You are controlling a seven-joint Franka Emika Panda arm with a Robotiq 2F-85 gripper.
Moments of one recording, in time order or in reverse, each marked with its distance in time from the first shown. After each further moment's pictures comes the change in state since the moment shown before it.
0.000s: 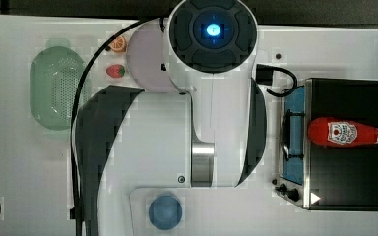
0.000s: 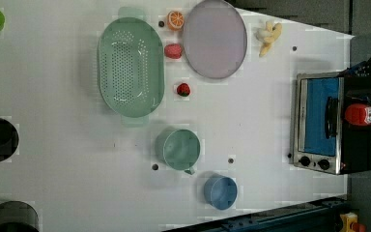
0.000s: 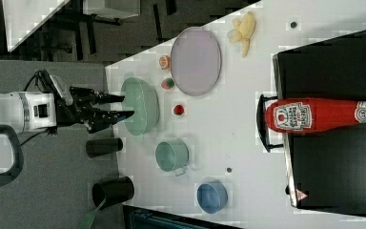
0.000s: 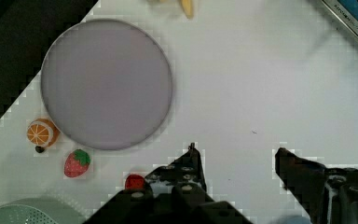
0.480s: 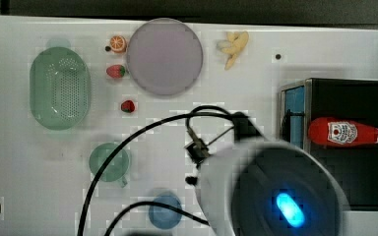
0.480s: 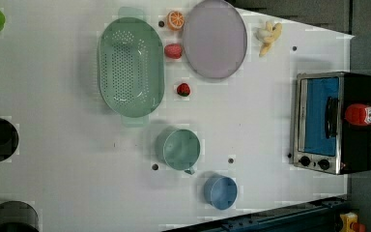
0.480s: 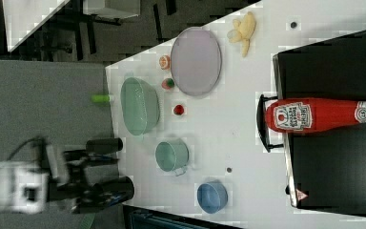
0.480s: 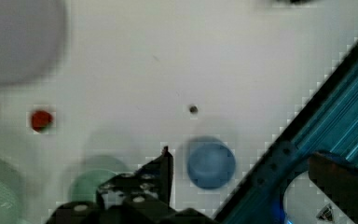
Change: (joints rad) arm -0.048 -0.408 -0.045 -0.188 0.005 -0.262 0.000
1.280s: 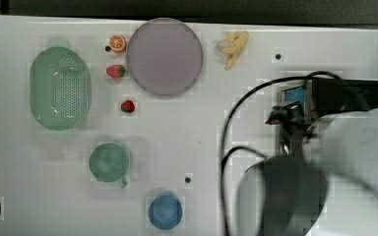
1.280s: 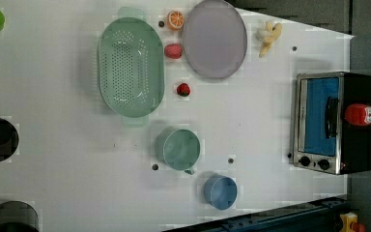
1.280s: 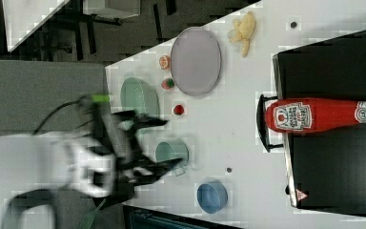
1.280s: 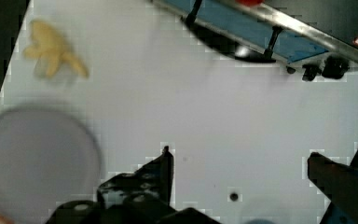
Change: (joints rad) arm 0.012 0.254 -0.306 0.004 -0.014 0.257 0.000
